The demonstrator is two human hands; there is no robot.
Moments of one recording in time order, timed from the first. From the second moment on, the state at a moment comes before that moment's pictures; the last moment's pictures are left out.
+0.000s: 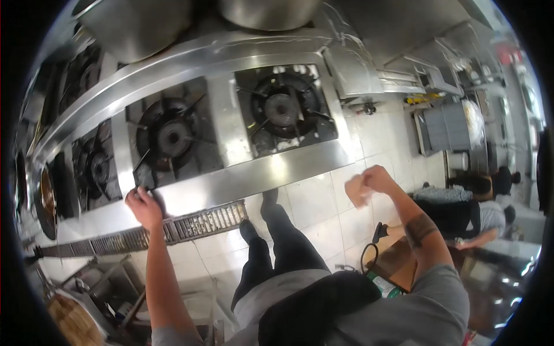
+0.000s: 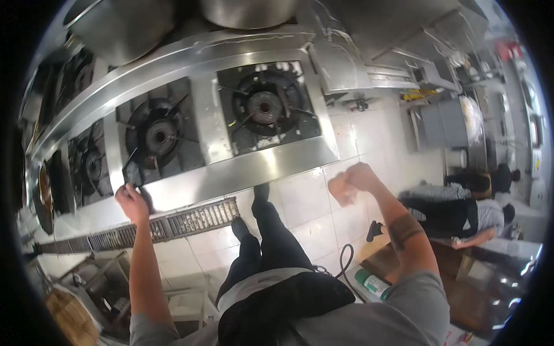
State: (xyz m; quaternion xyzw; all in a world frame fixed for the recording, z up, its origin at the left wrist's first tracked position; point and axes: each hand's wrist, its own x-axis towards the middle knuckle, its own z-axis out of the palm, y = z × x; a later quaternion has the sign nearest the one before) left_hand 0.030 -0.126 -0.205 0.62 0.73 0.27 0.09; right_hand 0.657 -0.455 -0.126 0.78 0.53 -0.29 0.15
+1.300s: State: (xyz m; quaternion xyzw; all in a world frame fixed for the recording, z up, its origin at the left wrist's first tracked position) left_hand 0.026 -0.121 -0.205 0.63 0.73 0.26 0.05; right_hand 0.422 -0.310 -0.174 0.61 0.73 -0.28 -0.12
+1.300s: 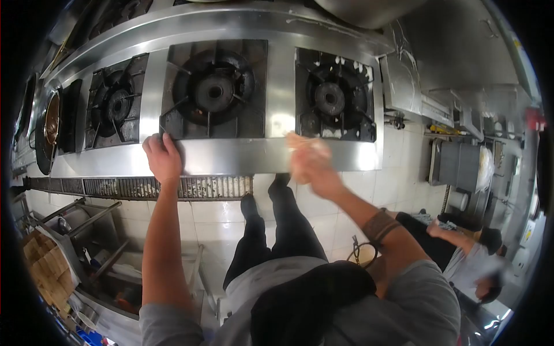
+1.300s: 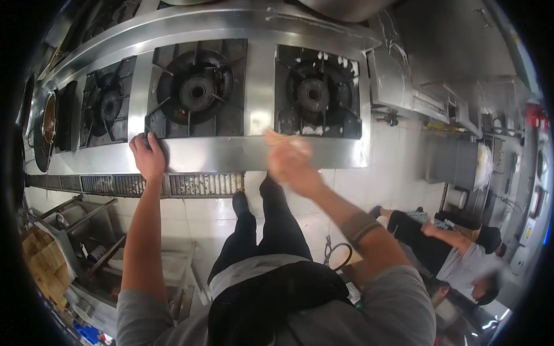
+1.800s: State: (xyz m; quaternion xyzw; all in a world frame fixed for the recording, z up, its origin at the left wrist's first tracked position) left_hand 0.028 -0.128 -0.204 0.60 0.75 0.28 0.10; right_hand 0.312 -0.283 -0.216 0.66 0.72 -0.06 -0.20
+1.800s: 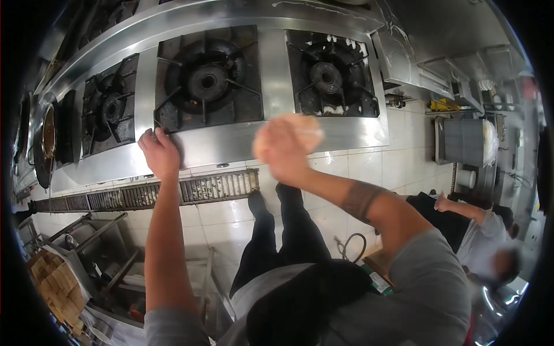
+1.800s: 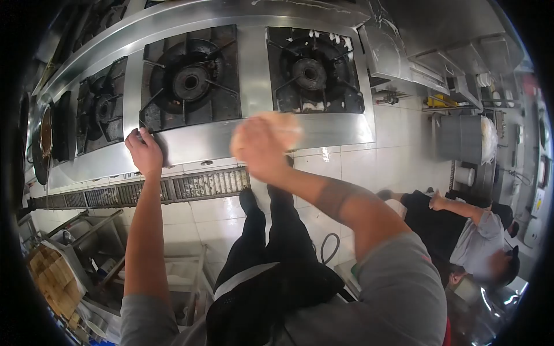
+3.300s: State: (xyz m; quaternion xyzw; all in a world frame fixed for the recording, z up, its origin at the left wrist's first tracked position) left_hand 0.031 -0.113 -0.216 0.61 0.74 0.28 0.06; right_hand 0.584 0.059 -0.157 0.45 0.87 0.17 -0.09
